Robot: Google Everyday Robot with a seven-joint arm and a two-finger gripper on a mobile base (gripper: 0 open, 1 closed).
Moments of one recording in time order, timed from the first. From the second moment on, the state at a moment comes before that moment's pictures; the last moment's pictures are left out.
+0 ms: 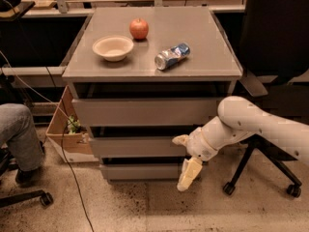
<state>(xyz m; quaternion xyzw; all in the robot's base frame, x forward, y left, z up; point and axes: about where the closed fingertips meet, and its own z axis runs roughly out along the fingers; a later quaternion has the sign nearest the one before) 0.492 -0.076 0.620 -0.63 0.69 0.29 0.20</state>
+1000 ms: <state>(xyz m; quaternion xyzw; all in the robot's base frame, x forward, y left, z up) 0.495 -0.050 0.436 -0.63 0.64 0.36 0.25</state>
